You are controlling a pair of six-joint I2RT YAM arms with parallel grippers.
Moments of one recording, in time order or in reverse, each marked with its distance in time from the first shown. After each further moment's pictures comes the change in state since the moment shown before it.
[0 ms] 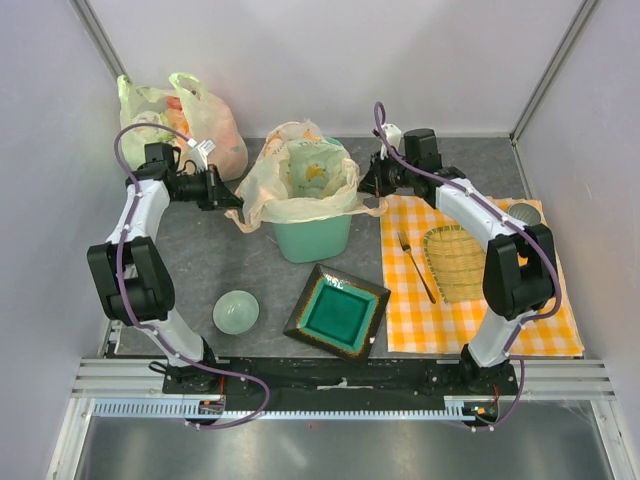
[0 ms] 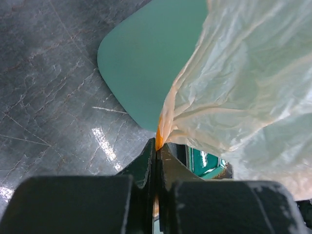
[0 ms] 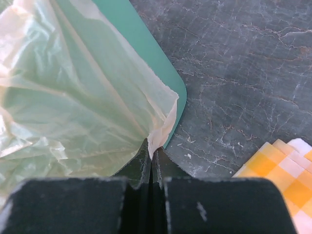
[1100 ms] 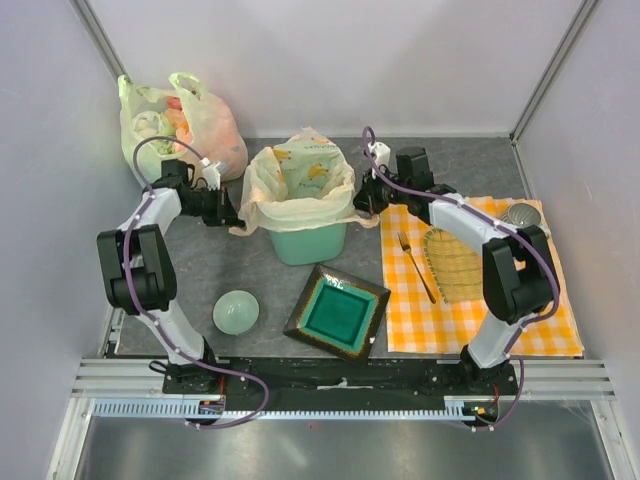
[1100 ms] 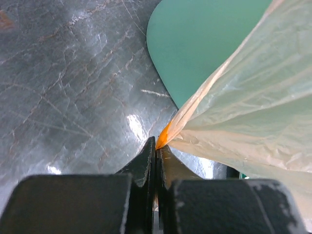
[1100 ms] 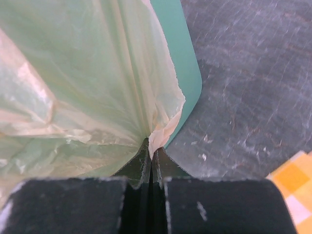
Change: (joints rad) left arm -0.023 0.127 -0.119 0.124 -0.159 0.108; right arm 0.052 0.018 -0.147 0.176 -0.046 -0.041
